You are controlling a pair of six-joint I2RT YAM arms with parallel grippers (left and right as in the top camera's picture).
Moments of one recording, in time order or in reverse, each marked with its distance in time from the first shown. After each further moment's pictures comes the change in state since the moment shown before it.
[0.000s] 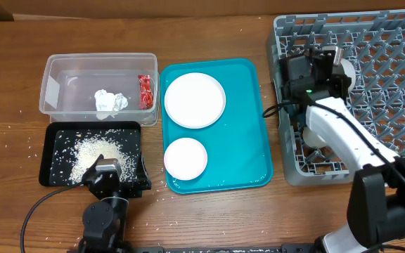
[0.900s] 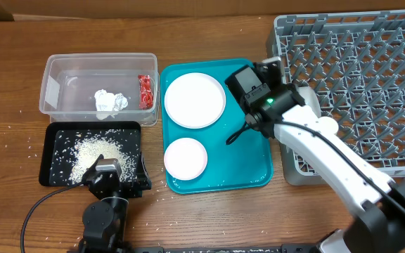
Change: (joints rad) left arm 0.000 0.000 0.000 0.000 0.000 0.000; right arm 0.333 -0.078 0.235 -0.462 -0.480 0.189
